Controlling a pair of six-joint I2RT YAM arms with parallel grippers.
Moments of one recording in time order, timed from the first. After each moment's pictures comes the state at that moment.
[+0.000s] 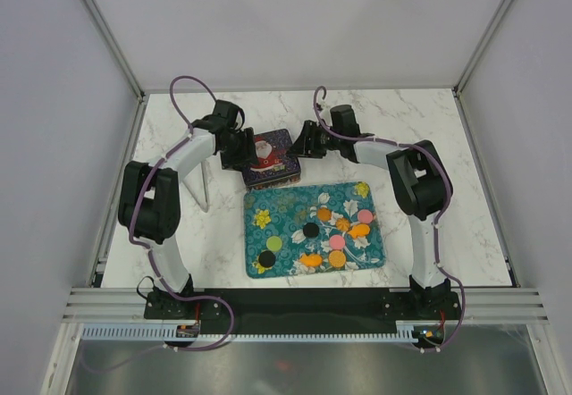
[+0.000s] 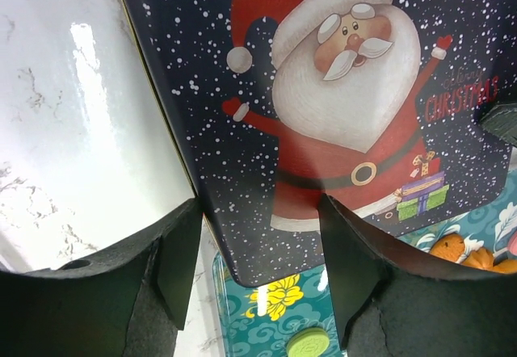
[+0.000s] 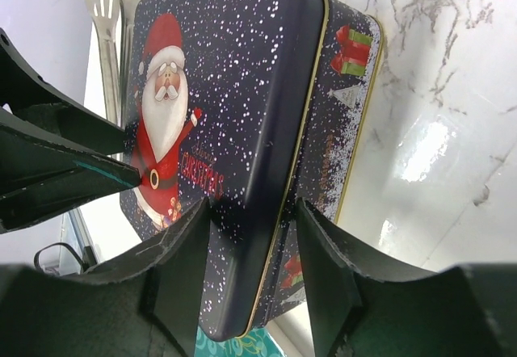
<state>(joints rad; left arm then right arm) -0.29 1.86 1.38 -0.61 0.15 -0.42 0.40 2.16 1.41 0.15 -0.64 0.57</state>
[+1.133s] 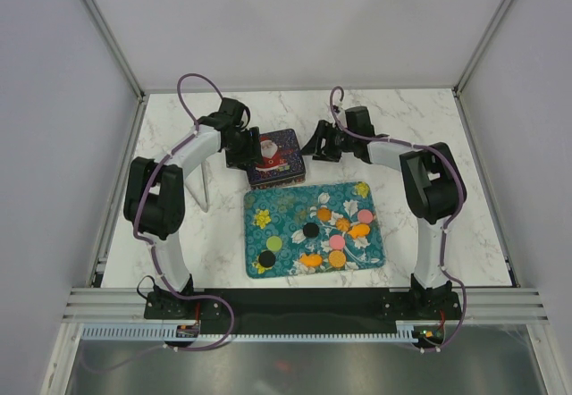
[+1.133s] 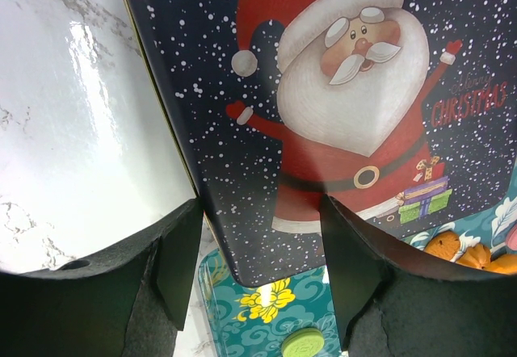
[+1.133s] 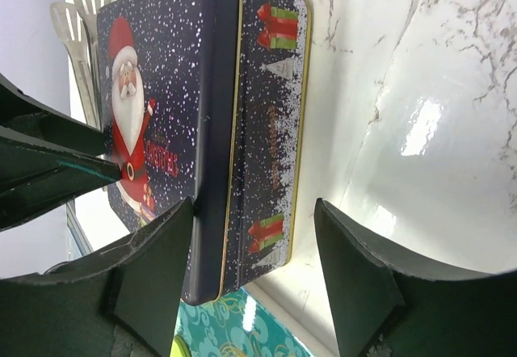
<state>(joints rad) -0.31 1.90 1.45 -0.64 0.15 -0.40 0.32 2.08 1.33 0.07 -0.59 0.60</state>
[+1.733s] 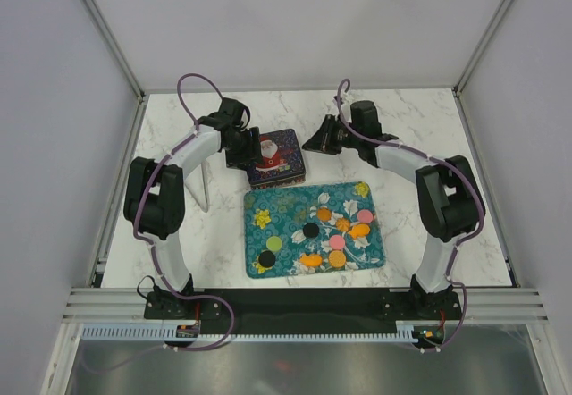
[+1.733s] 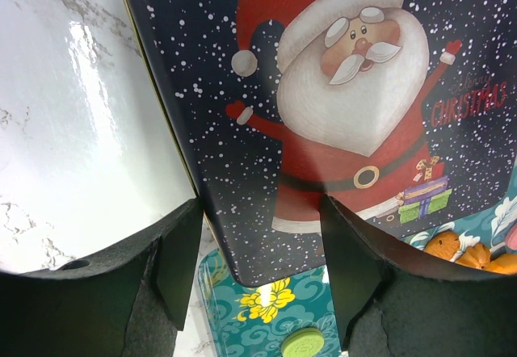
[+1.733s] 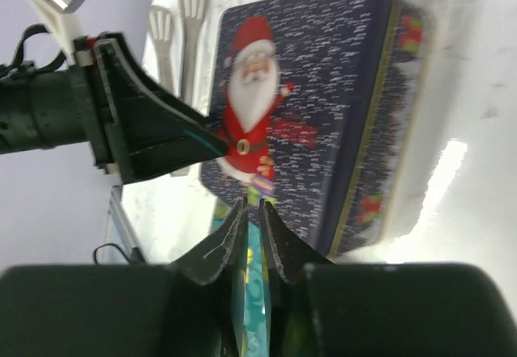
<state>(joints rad) -0.31 1.90 1.45 -0.64 0.15 -0.40 0.34 1.88 1.23 0.12 -0.62 0.65</state>
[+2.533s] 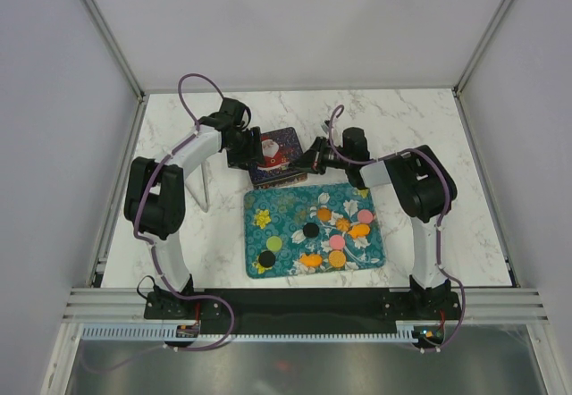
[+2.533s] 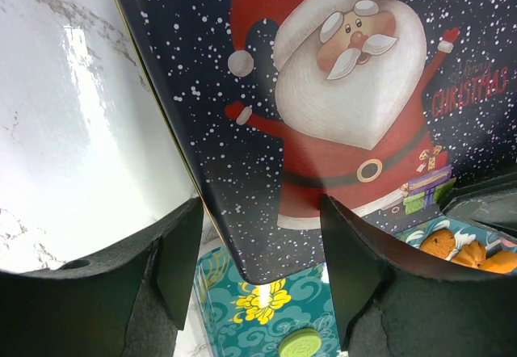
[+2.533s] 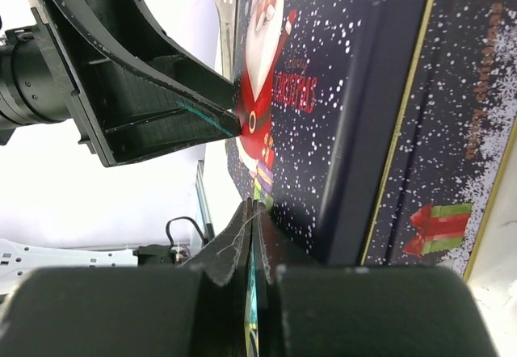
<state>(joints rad) -0.31 1.91 1.45 -0.64 0.16 -0.40 0.39 2.13 1.06 0.77 -0.82 1.05</state>
